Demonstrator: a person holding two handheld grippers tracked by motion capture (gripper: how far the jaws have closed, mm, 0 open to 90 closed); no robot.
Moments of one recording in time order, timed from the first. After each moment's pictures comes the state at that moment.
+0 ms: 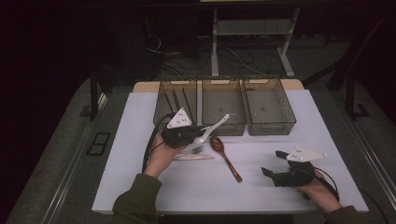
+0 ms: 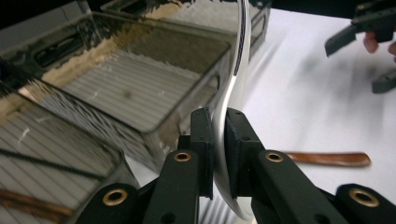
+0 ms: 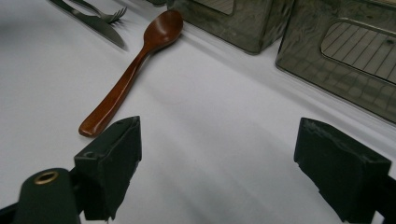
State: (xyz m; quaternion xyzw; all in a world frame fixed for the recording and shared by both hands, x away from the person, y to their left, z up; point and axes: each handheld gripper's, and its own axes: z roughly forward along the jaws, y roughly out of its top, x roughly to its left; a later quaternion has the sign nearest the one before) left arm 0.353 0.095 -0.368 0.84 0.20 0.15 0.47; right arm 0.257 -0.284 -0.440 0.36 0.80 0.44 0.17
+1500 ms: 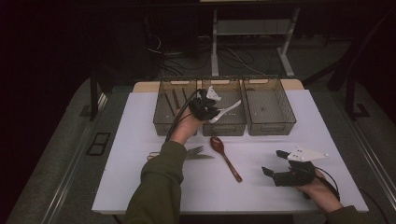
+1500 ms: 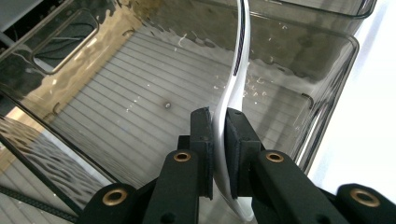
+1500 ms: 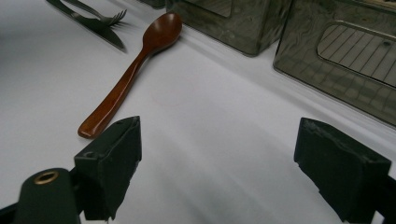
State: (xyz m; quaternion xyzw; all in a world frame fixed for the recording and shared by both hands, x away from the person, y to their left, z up) left arm 0.449 0.022 -0.375 0.90 0.21 0.17 0.34; right arm 0.258 -0.286 -0.439 0.36 0.80 0.44 0.17
